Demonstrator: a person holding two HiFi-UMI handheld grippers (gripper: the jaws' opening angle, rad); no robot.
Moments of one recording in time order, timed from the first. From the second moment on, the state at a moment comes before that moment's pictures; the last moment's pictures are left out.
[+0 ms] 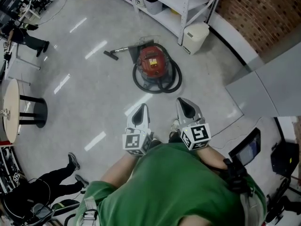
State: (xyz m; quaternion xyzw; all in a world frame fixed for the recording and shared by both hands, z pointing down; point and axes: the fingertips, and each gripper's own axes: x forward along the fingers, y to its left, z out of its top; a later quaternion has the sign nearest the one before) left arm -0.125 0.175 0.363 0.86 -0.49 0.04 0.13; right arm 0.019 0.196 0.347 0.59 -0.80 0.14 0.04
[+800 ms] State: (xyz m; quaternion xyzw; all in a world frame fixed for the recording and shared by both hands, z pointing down) left arm -0.032 0.088 0.367 0.84 -0.52 0.09 0.11; right arm 0.122 0.101 0.363 0.55 -0.82 0.16 0.03
